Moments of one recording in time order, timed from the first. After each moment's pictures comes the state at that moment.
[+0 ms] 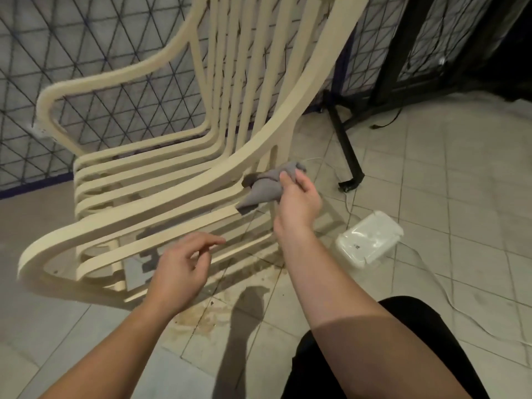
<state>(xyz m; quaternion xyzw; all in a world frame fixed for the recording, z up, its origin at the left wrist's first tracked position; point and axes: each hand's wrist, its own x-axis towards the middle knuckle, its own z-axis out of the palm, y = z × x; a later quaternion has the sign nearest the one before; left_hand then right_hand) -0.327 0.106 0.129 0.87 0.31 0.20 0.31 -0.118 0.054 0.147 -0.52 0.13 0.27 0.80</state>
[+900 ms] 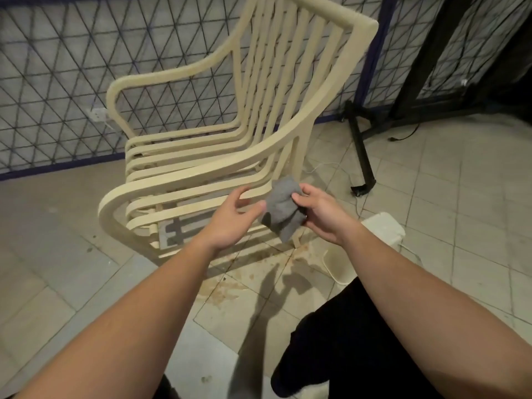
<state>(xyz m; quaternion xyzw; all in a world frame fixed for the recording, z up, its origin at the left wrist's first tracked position) -0.307 0.069 0.175 0.73 0.41 0.11 0.53 -0.117 -0.035 0.157 -0.55 -0.24 0.55 0.59</state>
